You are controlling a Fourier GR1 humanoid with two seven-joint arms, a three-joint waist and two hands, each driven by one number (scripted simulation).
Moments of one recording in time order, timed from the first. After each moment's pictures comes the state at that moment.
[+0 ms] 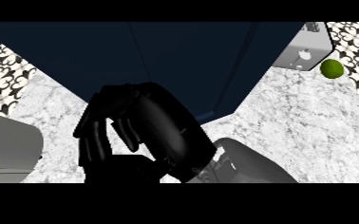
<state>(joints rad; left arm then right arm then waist) 0.73 0.78 0.16 -2.13 1.03 -0.12 -0.53 -0.80 0.00 0.61 -1.77 0.02 -0.24 0.64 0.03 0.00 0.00</state>
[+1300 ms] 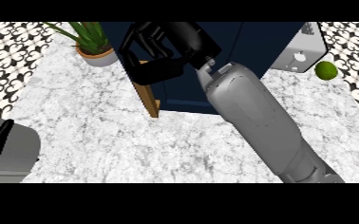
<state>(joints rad) 0.45 0.64 -0.03 -2.15 0.87 0.06 -0.30 -1.01 -0.04 0.32 -1.23 -0.05 0.04 0.18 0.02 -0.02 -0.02</state>
